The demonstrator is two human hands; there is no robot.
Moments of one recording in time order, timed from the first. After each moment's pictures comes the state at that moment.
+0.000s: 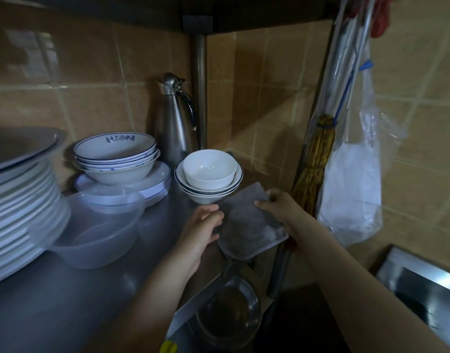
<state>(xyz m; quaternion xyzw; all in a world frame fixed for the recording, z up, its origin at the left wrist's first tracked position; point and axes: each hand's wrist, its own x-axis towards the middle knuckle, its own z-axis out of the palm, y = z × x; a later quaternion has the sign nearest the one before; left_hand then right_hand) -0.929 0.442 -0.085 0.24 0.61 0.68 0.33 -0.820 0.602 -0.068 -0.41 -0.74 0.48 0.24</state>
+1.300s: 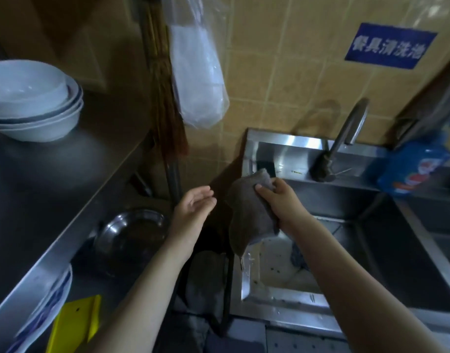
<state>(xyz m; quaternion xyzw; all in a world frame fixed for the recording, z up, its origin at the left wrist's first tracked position) -0.759 0.428 -0.205 0.43 0.49 0.57 0.50 -0.569 0.462 -0.174 -0.57 -0.47 0.51 0.44</state>
